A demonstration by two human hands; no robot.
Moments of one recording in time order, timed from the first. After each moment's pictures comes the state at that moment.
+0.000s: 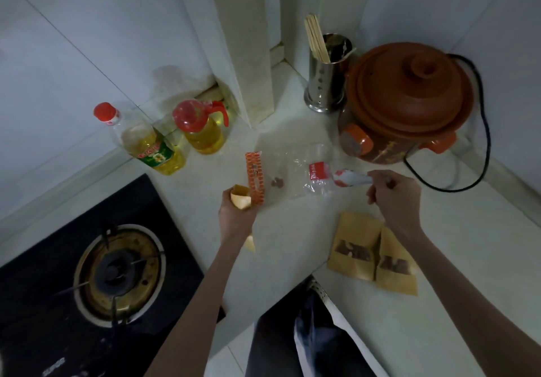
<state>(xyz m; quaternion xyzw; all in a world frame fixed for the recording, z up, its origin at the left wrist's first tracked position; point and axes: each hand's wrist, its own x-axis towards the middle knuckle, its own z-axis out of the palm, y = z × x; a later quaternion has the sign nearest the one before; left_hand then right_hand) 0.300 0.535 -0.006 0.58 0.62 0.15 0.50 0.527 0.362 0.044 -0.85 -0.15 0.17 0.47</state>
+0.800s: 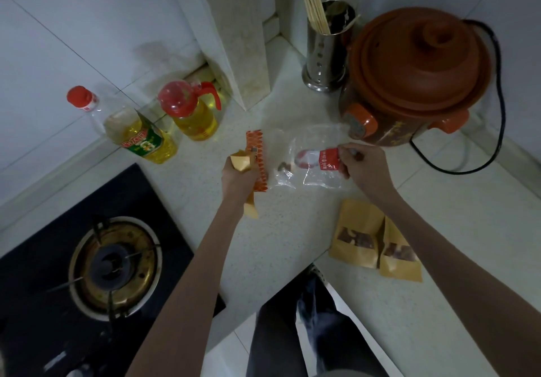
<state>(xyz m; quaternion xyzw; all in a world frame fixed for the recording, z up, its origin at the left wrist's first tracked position) 0.342 0.571 -0.017 0.53 0.62 0.14 0.57 0.530 0.408 0.019 -0.79 -0.30 0.25 0.47</state>
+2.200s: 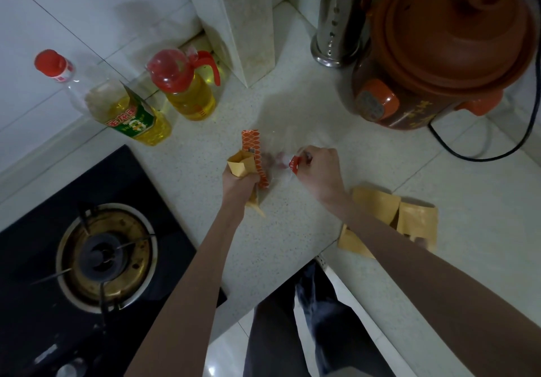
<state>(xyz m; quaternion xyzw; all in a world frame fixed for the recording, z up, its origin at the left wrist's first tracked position) 0.314 0.562 -0.061 0.46 0.62 0.13 0.62 0.458 0.467 -0.035 -0.86 -0.36 0.18 0.31</state>
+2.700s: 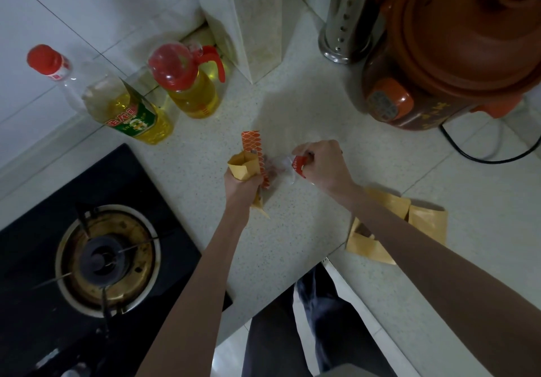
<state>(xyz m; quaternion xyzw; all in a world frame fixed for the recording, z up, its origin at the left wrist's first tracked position) 0.310 0.565 -0.065 0.46 0.61 0.16 0.63 0.468 0.482 -0.036 -0.81 -0.44 0.23 0.32</state>
